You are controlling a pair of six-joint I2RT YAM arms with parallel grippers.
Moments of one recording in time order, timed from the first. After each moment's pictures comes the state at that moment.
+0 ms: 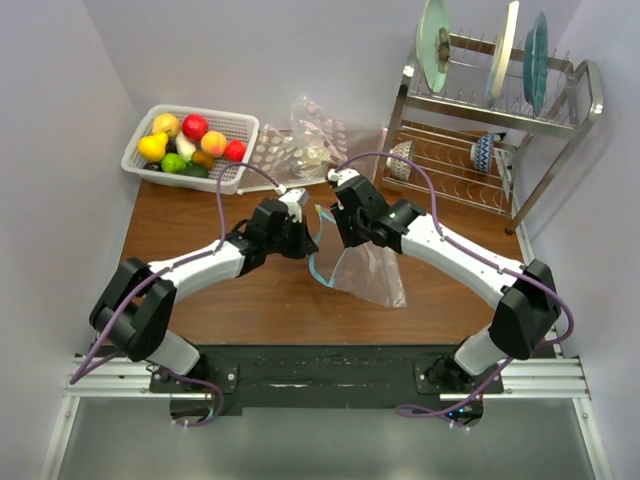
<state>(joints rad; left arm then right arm) -0.60 1.51 0.83 0.04 0.21 -0.49 0.77 1.54 1.32 -0.65 0.23 0.27</state>
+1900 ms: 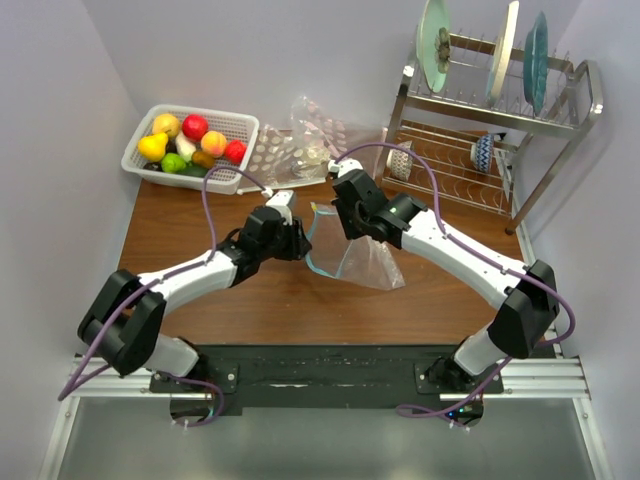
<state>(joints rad) -0.60 1.42 0.74 0.09 0.04 -0.49 0.79 1.55 1.40 -0.70 0.34 0.26</state>
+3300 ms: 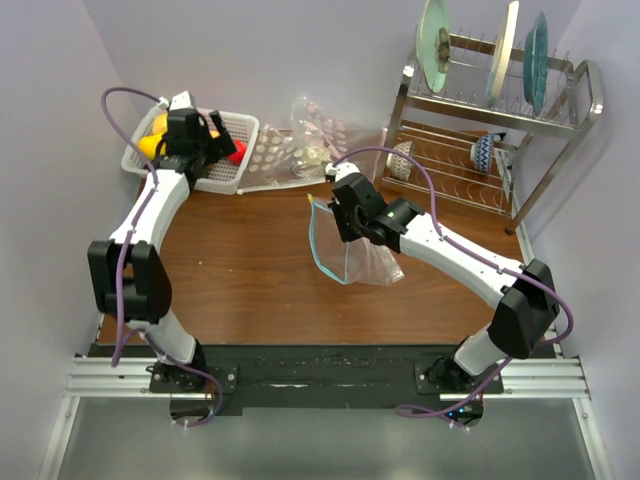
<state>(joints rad) -0.06 1.67 1.44 -0.28 -0.12 -0.43 0.79 1.55 1.35 -0.61 0.29 0.27</state>
